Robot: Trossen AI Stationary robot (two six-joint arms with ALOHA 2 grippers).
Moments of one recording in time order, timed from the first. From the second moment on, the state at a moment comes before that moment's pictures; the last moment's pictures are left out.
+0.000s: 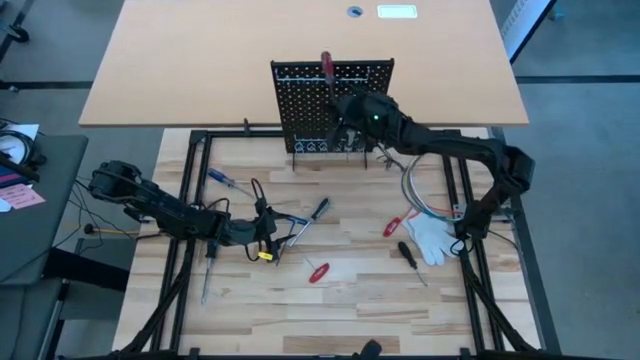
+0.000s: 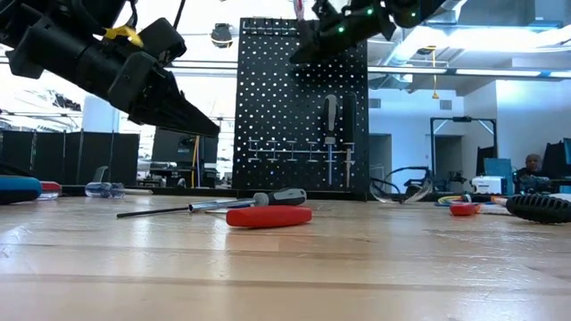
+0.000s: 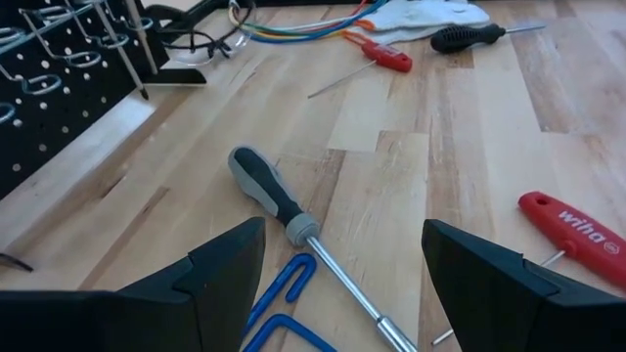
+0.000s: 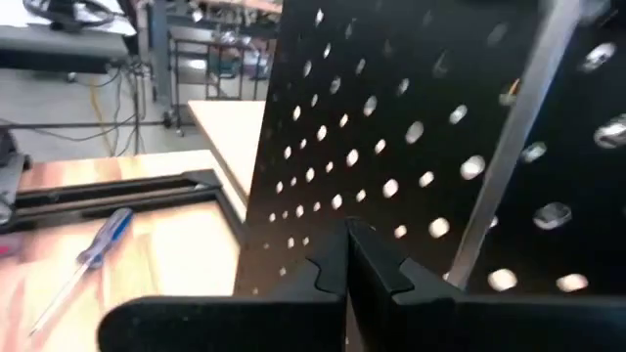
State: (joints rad) left arm -0.27 1.36 0.39 0.55 -0.56 -0.12; right arm -0.45 1.64 1.31 0.20 0.16 -0.19
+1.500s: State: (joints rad) left arm -0.28 1.36 0.39 0.54 -0.56 -0.14; right arm -0.32 1.33 0.64 -0.32 0.43 0.23
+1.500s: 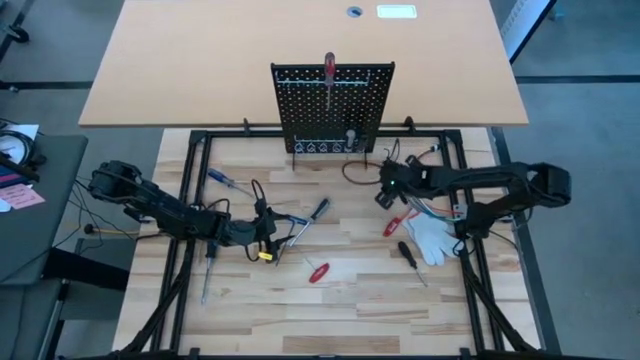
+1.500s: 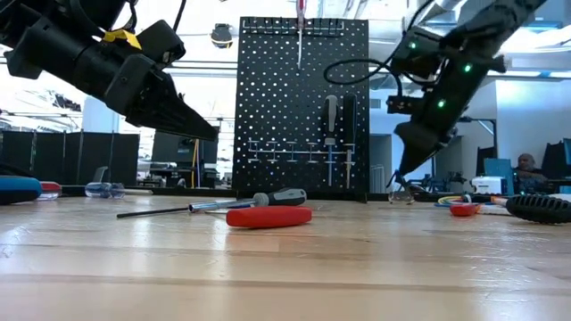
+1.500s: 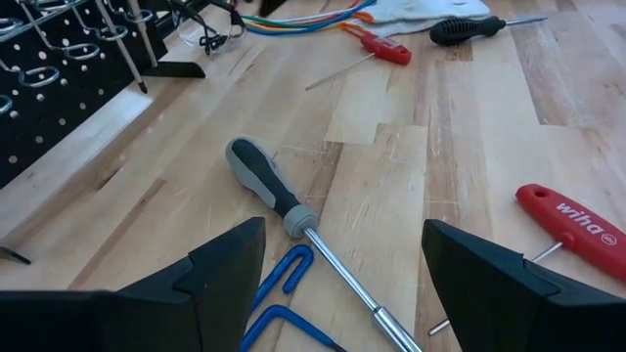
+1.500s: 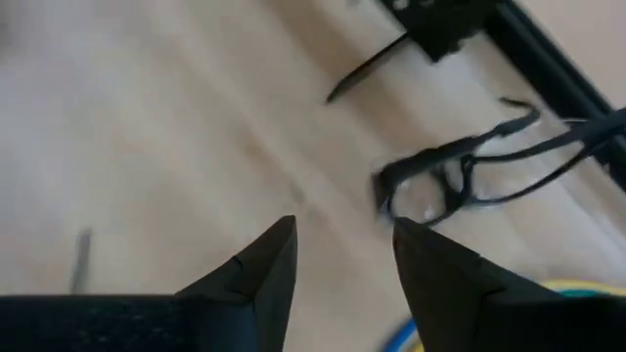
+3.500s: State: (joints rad) left arm -0.28 1.36 0.39 0.54 -0.56 -0.14; right arm 0.00 1.34 0.53 0.00 0.20 0.18
